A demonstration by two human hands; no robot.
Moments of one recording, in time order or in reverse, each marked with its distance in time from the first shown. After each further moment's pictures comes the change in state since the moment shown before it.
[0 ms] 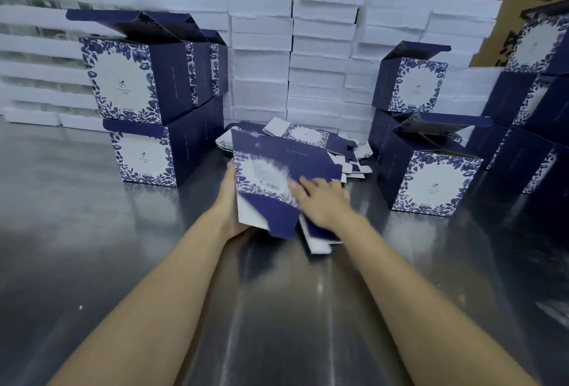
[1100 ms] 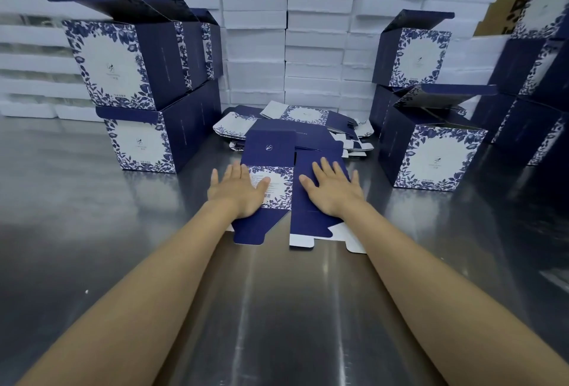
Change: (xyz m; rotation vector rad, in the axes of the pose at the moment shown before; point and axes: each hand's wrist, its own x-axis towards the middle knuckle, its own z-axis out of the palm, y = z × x) left_hand 0.024 -0.014 -0.023 1.922 0.099 0.071; right_hand 0.004 0.025 0.019 -0.083 -0.059 0.085
